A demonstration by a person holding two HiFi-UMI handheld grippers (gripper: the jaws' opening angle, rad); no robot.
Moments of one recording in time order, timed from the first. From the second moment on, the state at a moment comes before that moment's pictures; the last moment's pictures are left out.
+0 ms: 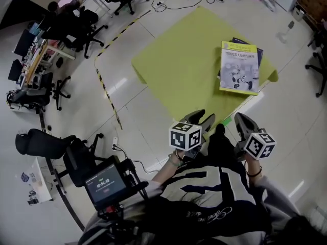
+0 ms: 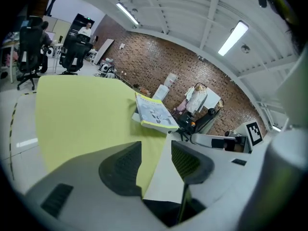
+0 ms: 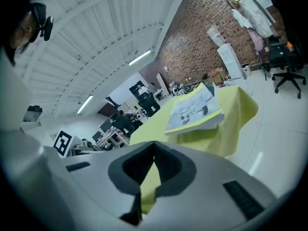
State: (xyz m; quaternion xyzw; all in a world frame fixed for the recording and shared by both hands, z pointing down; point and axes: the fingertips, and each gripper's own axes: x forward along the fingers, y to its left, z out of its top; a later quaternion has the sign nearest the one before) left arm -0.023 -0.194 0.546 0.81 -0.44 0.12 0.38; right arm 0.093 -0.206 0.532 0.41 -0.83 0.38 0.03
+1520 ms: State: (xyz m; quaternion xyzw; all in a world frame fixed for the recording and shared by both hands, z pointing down) left arm 0.085 0.104 0.507 0.79 -0.47 0.09 0.37; right arm 0.158 0.112 0.492 0.35 -0.85 0.39 0.02
